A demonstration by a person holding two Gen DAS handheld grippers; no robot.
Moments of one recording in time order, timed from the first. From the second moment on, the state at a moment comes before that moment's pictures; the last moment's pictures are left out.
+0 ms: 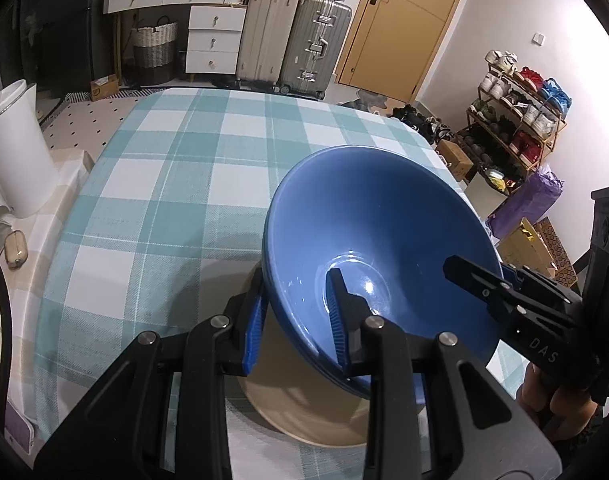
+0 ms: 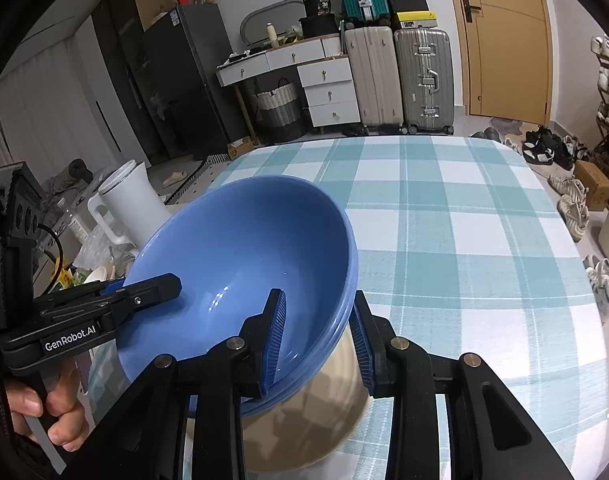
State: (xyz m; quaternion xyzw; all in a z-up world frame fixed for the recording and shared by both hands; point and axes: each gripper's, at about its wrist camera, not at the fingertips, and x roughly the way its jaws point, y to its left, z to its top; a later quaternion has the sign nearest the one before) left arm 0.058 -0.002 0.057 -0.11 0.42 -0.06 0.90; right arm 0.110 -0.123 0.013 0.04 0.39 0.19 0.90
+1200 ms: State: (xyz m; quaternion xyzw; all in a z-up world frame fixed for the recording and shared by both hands) left arm 0.090 -0.004 0.039 -0.07 0.41 -0.05 0.91; right arm 0.118 -0.125 0.008 0.03 0.38 0.20 0.90
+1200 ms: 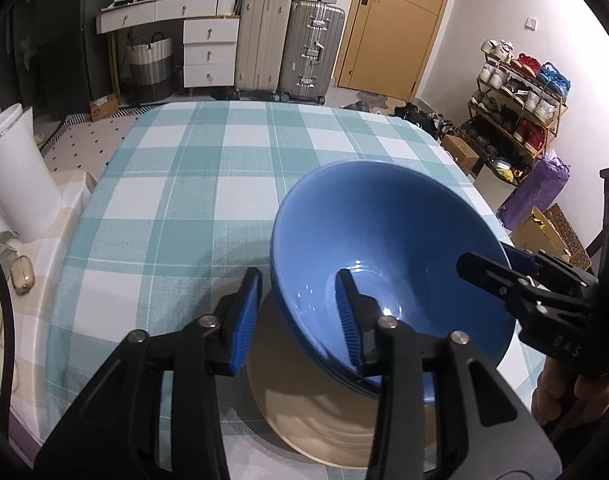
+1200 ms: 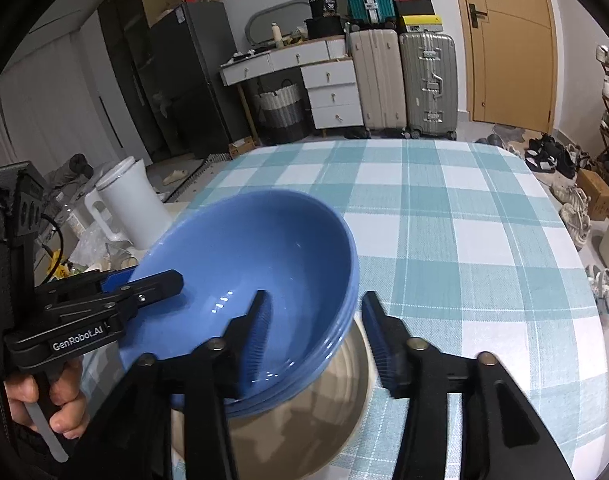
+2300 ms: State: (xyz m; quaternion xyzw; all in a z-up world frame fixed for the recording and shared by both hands) left arm -0.019 0.043 0.041 -0.04 0.25 -0.05 0.97; right arm 0.042 -0.182 0.000 0.00 0.21 0.25 0.94
